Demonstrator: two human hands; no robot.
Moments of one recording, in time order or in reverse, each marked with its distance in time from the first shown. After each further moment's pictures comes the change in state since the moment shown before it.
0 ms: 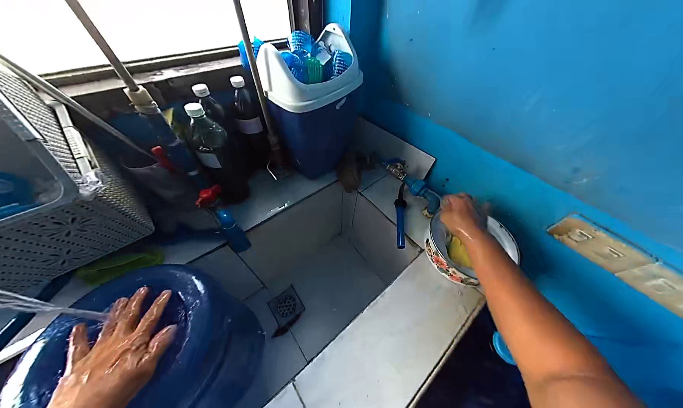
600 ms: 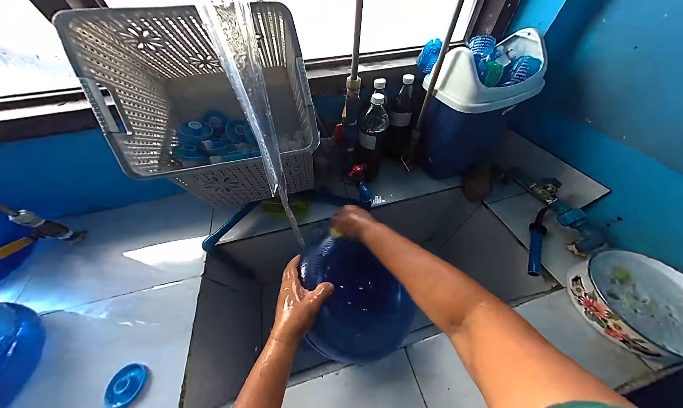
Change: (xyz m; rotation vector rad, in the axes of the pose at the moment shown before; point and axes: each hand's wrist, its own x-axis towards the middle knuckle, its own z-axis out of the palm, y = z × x) left_hand -0.041 0.030 0.024 -1.094 0.290 -0.548; right_hand -0.140 -0.382 0.182 0.016 -0.732 -0.849
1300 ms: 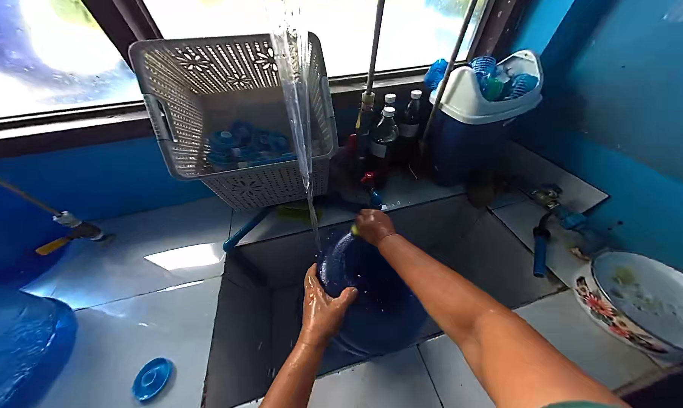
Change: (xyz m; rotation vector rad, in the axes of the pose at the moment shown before) left_hand -0.019 -0.011 0.010 -0.008 -0.001 0.046; right_hand -0.024 -0.008 0.014 0.024 0.249 0.078
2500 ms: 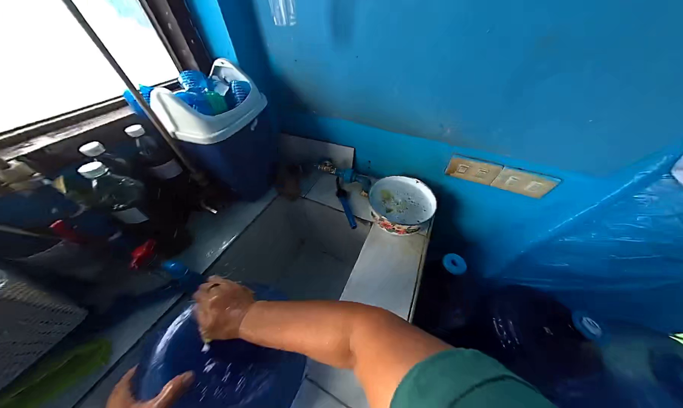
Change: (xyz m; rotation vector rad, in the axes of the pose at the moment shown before) left_hand 0.061 0.035 0.001 0.238 -0.390 0.091; right_hand -0.044 0.058 0.016 0.082 0.265 -0.120
